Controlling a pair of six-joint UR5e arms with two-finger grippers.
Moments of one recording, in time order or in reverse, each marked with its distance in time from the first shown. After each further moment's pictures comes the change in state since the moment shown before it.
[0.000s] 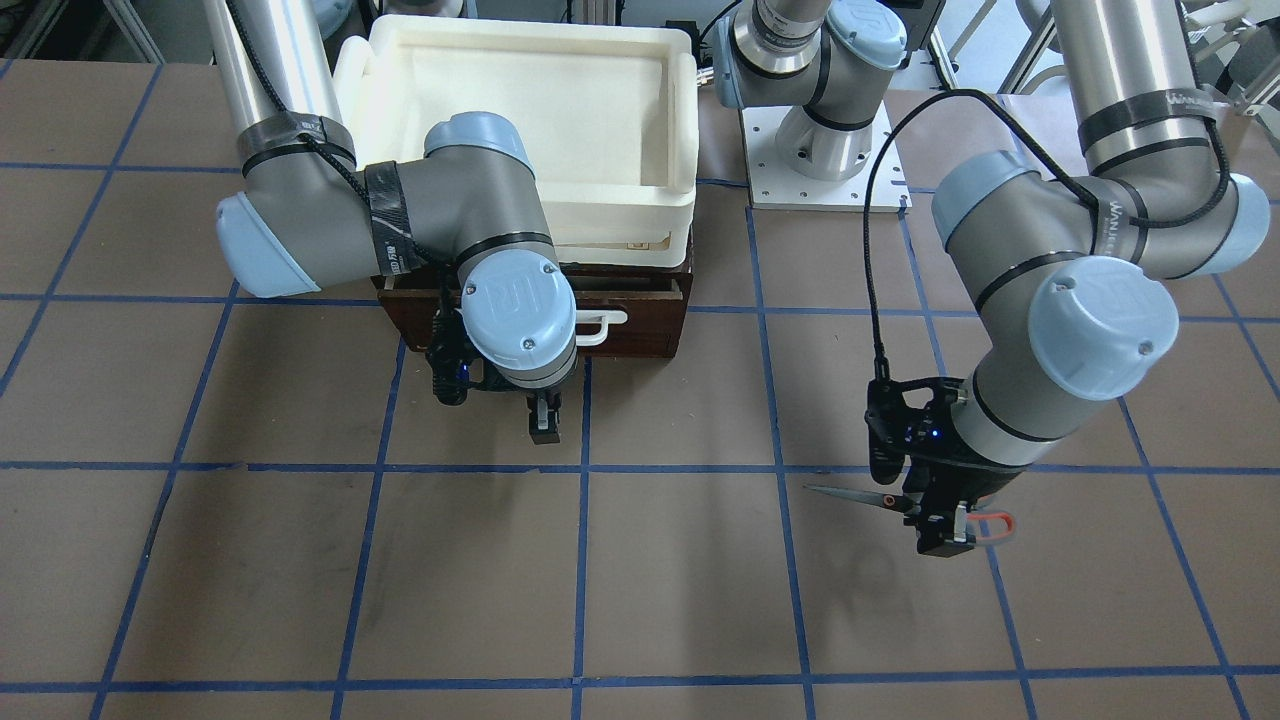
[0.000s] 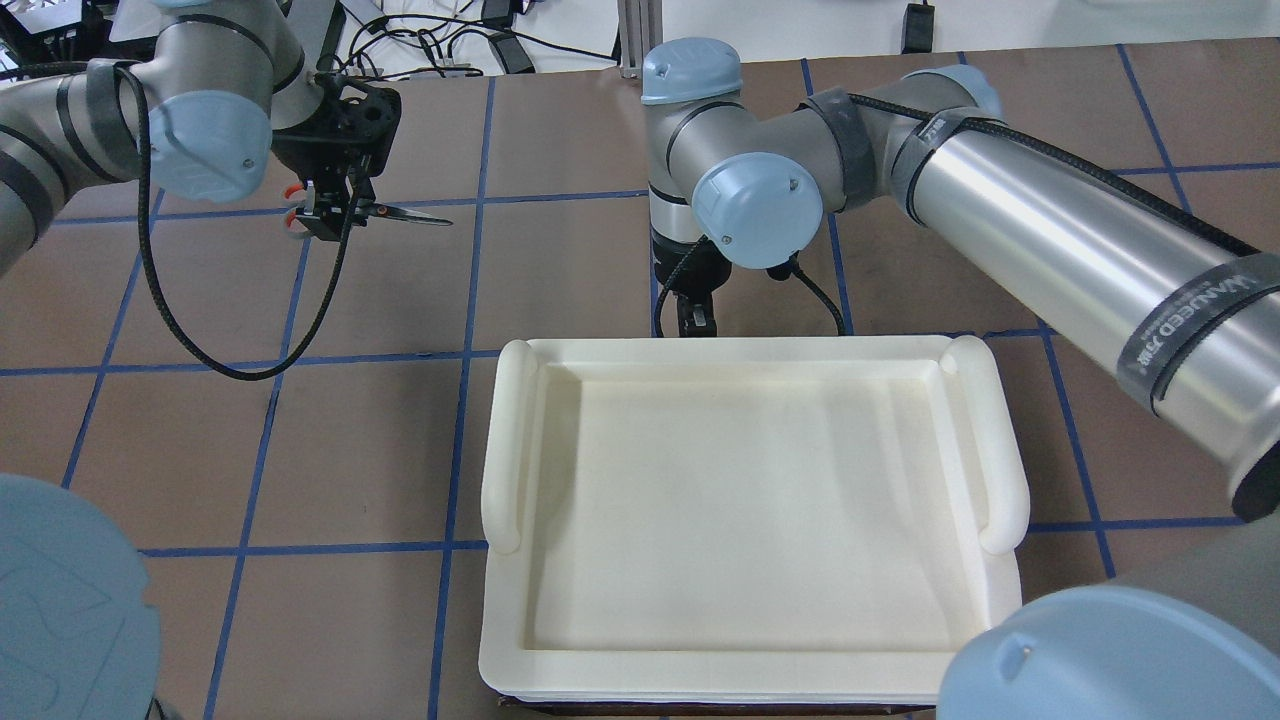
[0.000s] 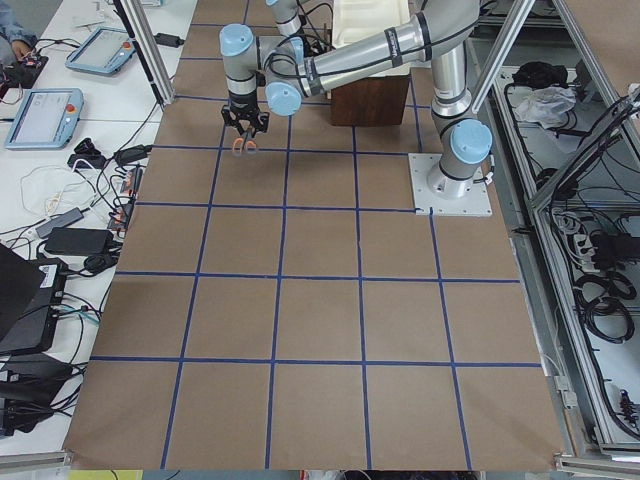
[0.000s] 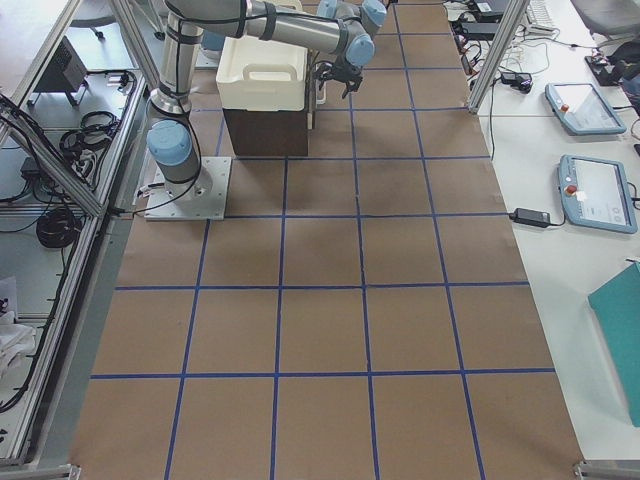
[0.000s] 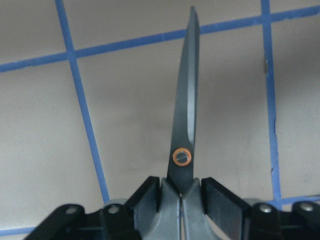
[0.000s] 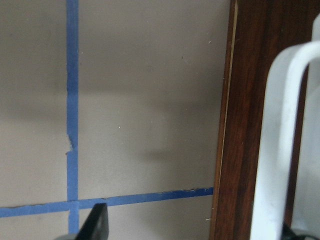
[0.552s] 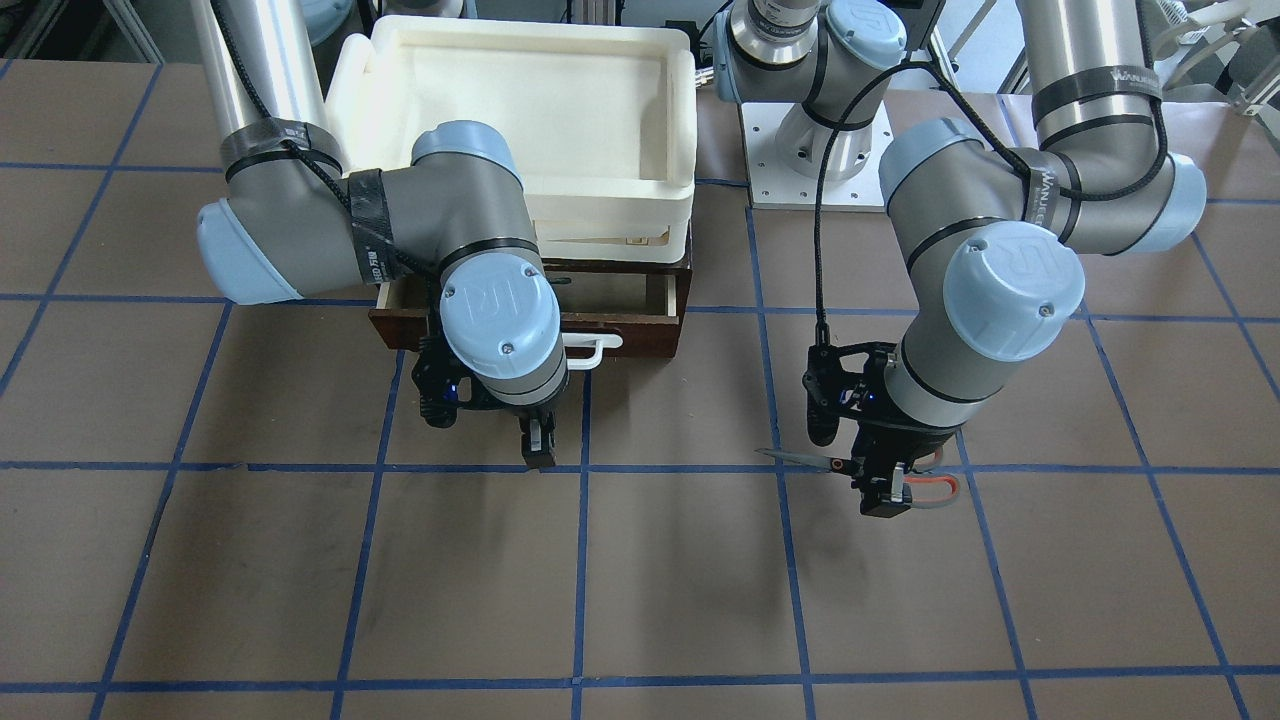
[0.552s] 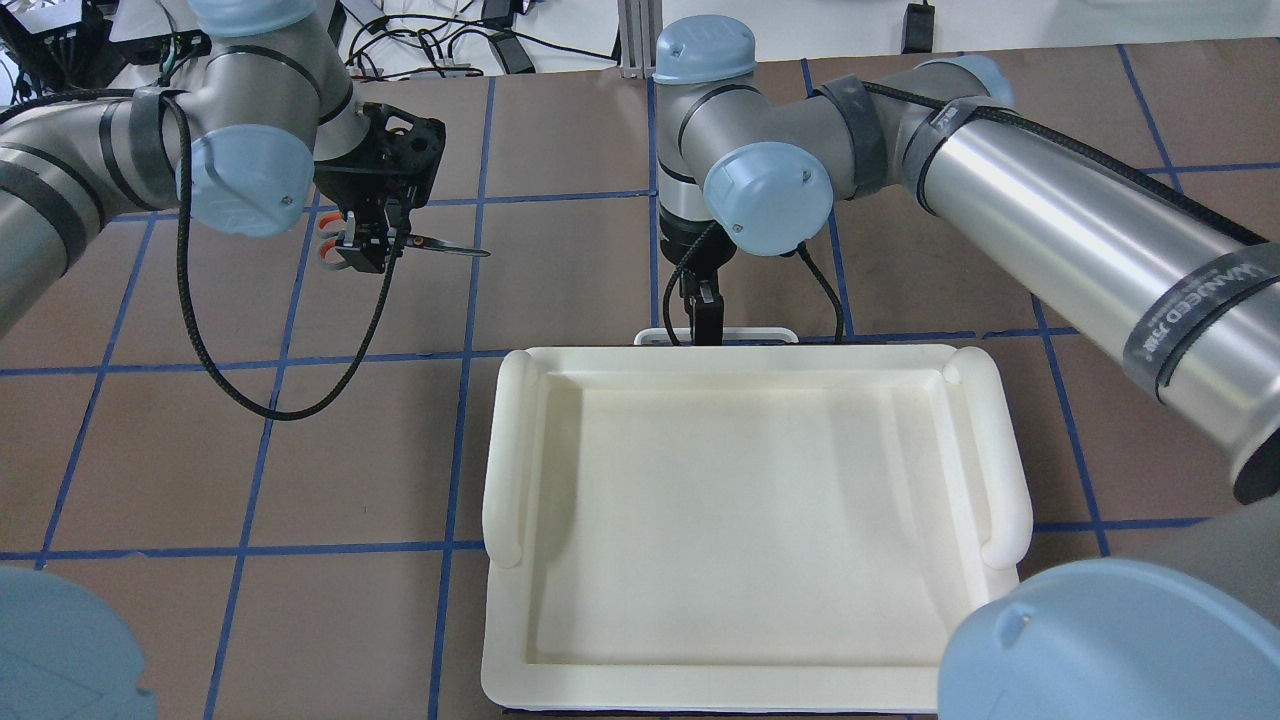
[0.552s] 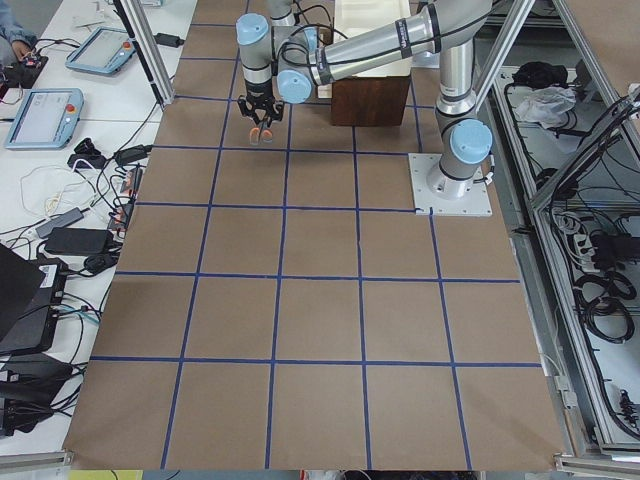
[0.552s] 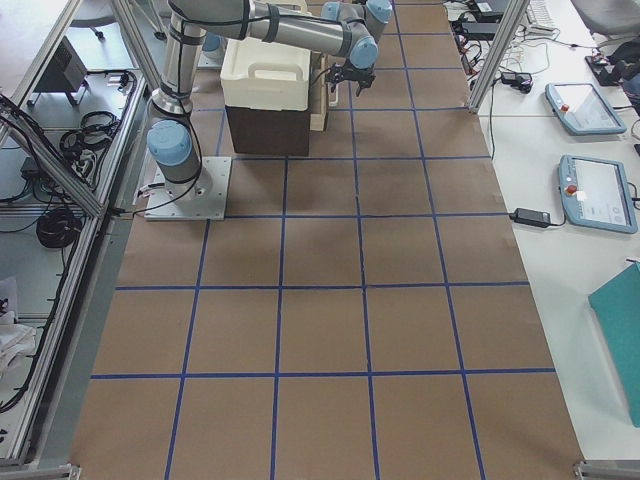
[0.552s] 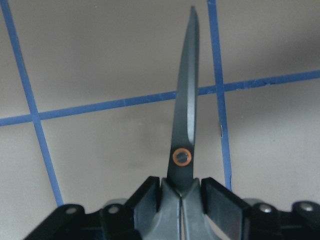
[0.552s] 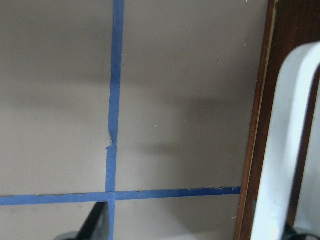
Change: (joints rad) left arm -0.055 0.044 -0.068 -0.006 0.004 -0.045; right arm -0.022 0.010 -0.023 -0.059 -0.003 -0.045
